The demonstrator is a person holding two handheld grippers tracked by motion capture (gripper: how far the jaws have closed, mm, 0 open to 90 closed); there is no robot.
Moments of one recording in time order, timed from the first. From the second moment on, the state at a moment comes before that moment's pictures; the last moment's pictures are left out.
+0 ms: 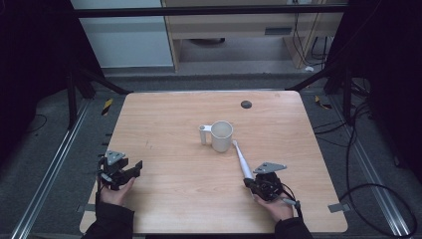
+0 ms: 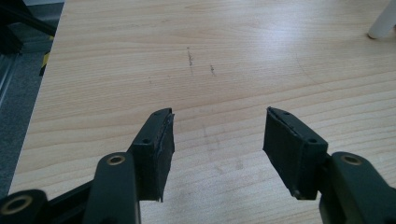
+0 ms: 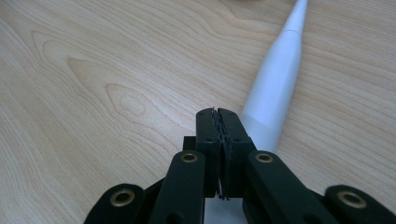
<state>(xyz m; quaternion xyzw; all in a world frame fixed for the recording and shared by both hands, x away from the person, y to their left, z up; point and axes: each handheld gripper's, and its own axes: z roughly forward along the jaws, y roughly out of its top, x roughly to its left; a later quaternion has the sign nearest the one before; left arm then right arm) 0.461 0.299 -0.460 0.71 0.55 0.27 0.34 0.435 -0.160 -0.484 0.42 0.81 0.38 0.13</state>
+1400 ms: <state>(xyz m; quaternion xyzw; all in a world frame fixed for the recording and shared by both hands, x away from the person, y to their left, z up) 0.463 0.298 -0.462 0.71 0.55 0.27 0.34 0.475 -0.166 -0.432 0.50 0.76 0.37 0.20</state>
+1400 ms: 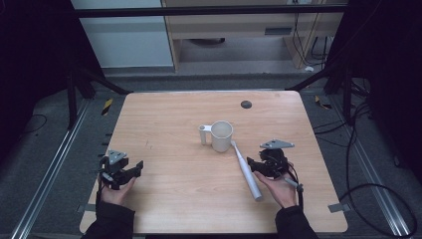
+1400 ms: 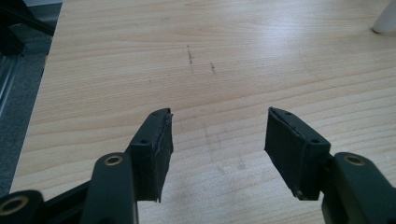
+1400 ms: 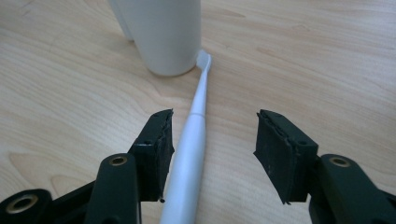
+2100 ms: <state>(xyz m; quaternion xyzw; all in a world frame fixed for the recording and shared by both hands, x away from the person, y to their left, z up) 0.464 0.297 -0.462 0.72 0.55 0.27 0.34 0.505 -0.143 -0.435 0.50 0.79 0.31 0.19</state>
